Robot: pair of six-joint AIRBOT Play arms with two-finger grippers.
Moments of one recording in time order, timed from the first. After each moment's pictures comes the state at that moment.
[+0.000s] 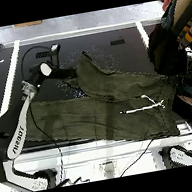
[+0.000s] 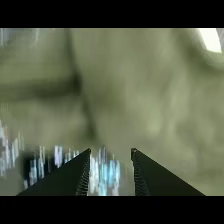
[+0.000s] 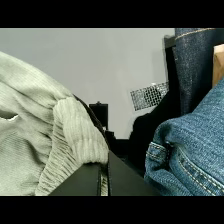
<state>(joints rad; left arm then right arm) -0.25 -1.70 1.57 1.21 -0.87 -1.41 -0.41 -1.19 0.90 -1.55 0.76 1.42</state>
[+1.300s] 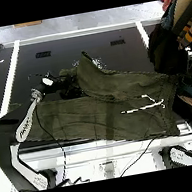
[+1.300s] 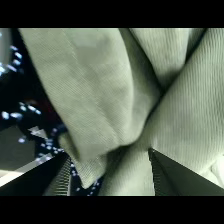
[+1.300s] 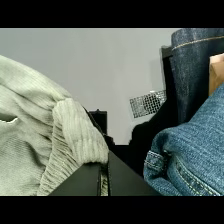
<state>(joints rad) -0.17 -1.88 1.42 0.70 -0.61 -1.78 -0.41 -1.19 0.90 -1.55 0.72 1.42</state>
